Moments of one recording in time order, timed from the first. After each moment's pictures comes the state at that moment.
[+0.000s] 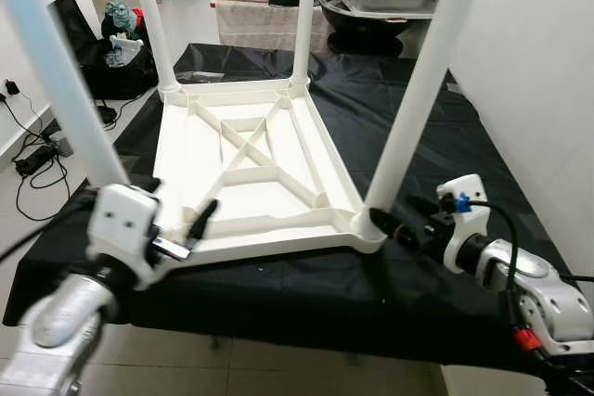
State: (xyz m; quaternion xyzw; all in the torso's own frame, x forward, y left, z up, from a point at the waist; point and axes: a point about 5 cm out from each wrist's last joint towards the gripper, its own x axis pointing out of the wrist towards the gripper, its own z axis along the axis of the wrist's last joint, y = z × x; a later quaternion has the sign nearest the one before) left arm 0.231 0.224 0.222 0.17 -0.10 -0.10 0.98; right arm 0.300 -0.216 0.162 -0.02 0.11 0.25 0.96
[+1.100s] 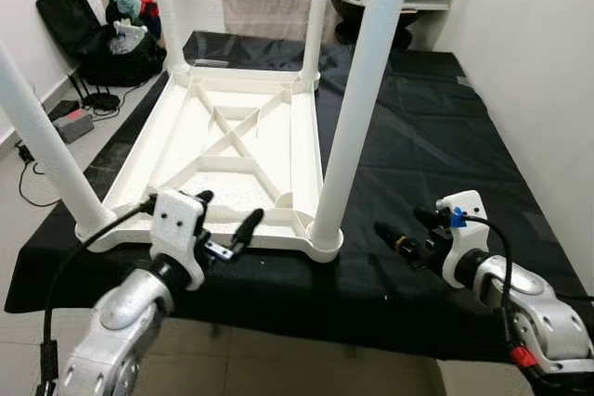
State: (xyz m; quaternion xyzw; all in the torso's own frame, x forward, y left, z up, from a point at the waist) left arm 0.241 0.145 0.181 0.02 -0.07 -0.21 0.97; right arm 0.290 -0.229 0.144 -0.02 0.12 0.18 0.98
